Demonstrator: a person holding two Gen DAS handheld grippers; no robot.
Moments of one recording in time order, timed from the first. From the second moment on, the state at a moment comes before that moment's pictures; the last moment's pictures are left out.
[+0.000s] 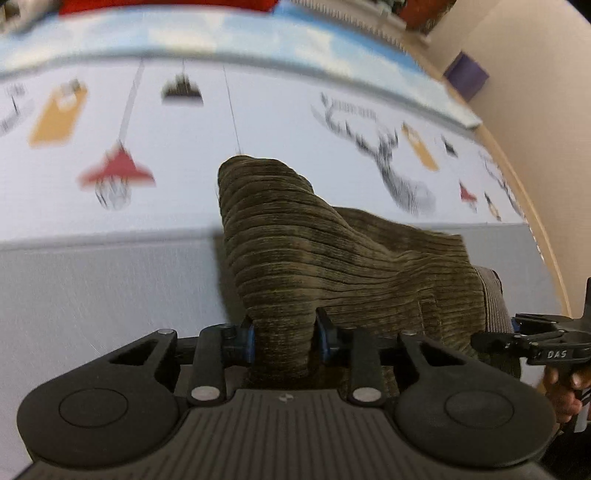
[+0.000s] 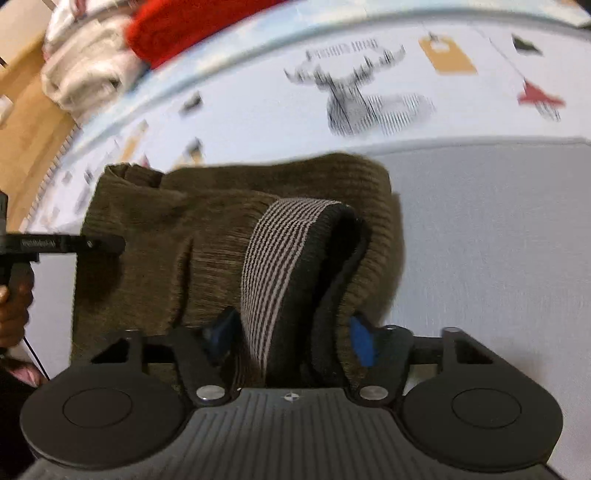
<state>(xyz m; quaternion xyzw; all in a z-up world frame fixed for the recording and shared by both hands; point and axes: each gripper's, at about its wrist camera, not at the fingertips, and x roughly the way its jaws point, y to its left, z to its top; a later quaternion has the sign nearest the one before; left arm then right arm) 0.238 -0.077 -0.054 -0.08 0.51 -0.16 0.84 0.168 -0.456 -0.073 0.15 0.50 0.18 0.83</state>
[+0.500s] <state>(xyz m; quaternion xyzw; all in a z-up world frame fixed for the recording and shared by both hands) 0.274 0.024 -0.001 -0.08 0.41 -0.07 0.91 0.248 -0.345 -0.025 0.13 0.38 0.22 0.89</state>
